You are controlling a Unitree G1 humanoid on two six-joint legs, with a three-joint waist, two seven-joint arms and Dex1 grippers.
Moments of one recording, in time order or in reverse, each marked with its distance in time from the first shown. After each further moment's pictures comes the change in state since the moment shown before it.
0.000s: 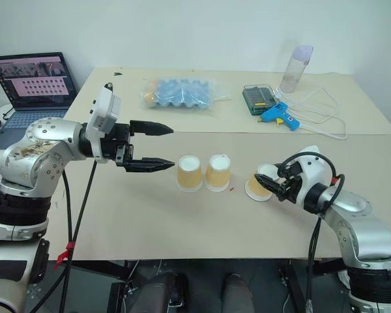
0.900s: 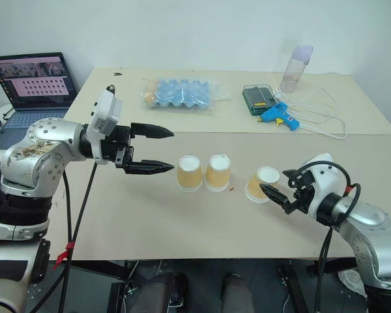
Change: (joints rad) left arm 0.000 -0.005 -0.001 0.002 0.020 0.000 -0.038; right arm 0.094 -0.046 -0.061 -0.094 0.054 0.027 -0.003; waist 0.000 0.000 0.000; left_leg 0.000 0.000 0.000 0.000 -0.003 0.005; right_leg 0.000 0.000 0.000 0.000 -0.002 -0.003
